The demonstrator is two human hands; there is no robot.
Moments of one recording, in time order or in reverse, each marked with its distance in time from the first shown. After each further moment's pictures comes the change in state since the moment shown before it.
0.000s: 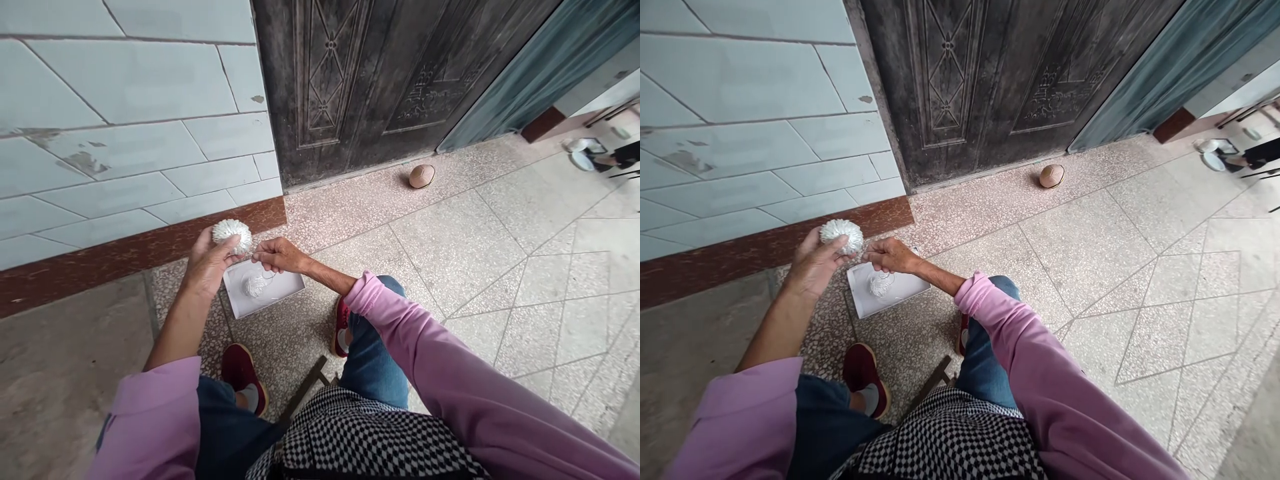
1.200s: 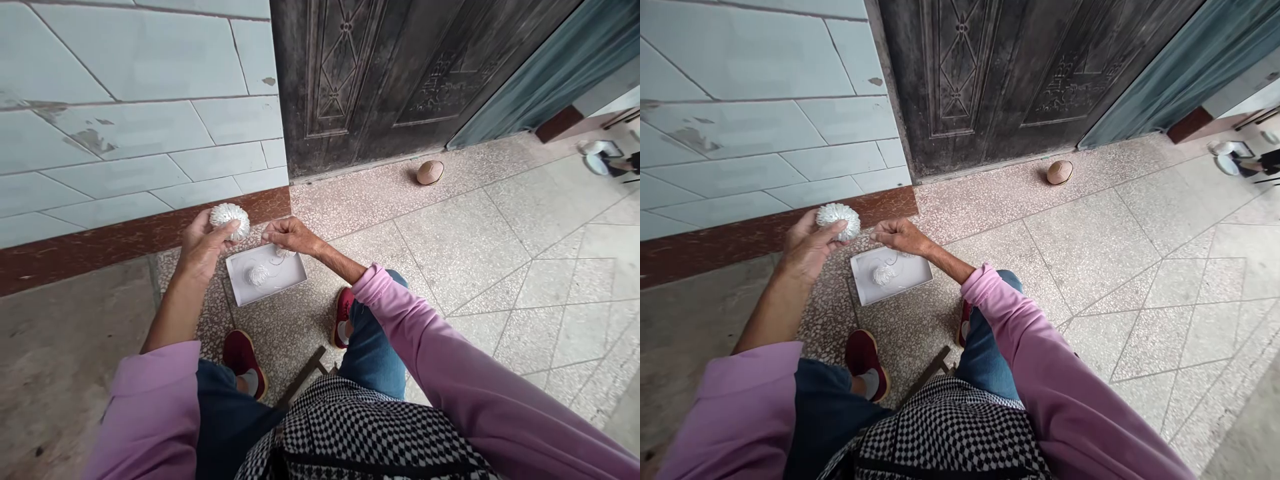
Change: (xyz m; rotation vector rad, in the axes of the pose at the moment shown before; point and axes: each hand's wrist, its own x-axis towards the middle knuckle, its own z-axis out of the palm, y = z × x) left_hand 0.010 0.004 -0.017 0.092 0.013 0.056; right_hand -0.003 -0.009 -0.019 0.014 0.026 -0.116
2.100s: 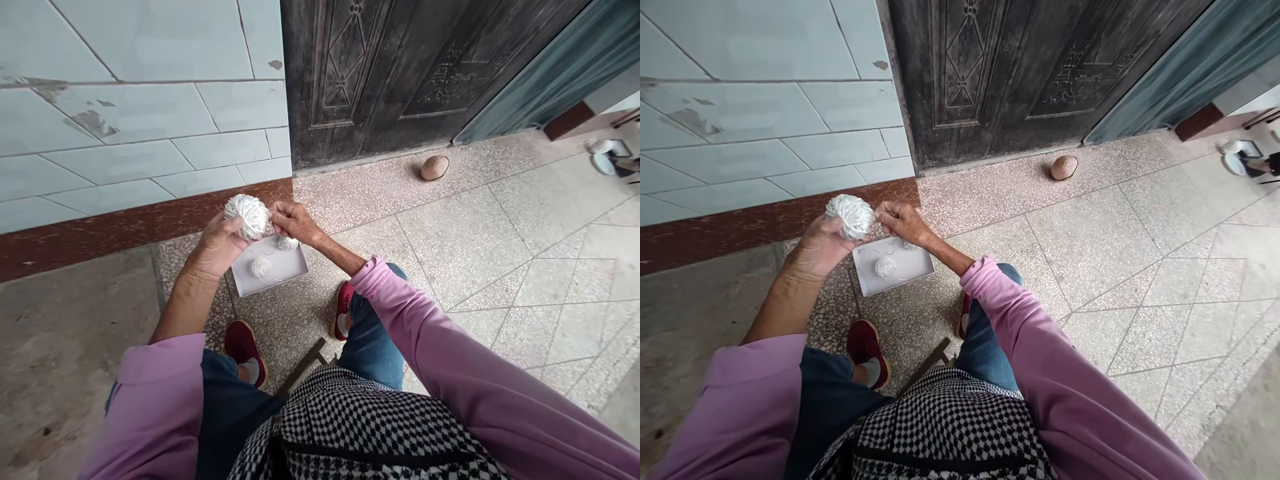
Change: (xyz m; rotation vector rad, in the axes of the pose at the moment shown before) left_hand -0.016 -0.013 0.021 -0.227 -0.318 0.039; right_hand 0.010 -0.001 0.003 -0.022 0.130 -0.067
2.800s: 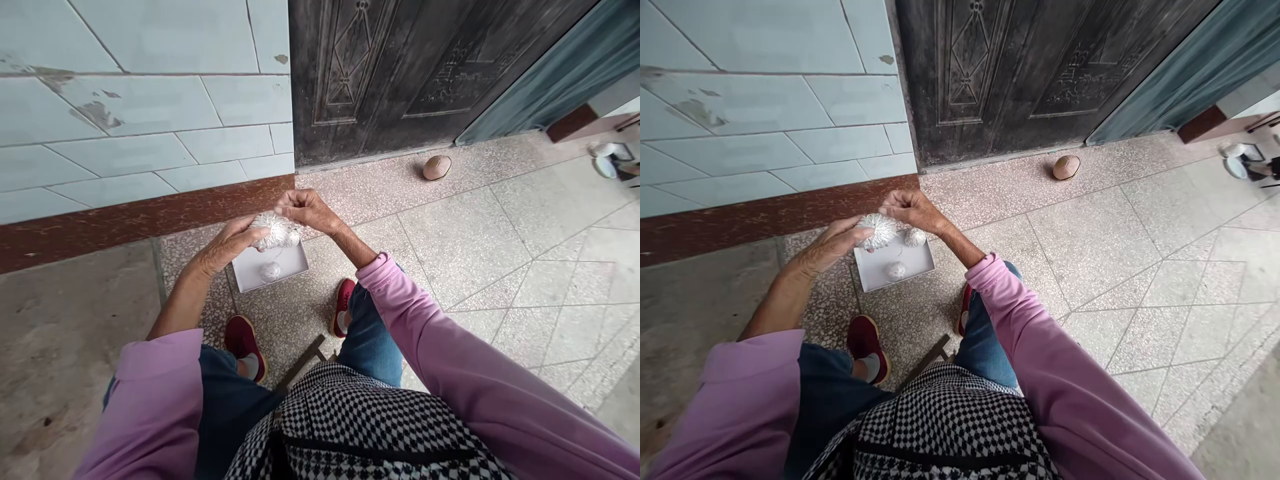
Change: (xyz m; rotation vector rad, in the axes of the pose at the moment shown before) left_hand -0.017 0.031 0.015 0.643 -0.204 -0.123; right_hand -0.011 -0.022 -0.034 -0.043 -0.079 -0.093
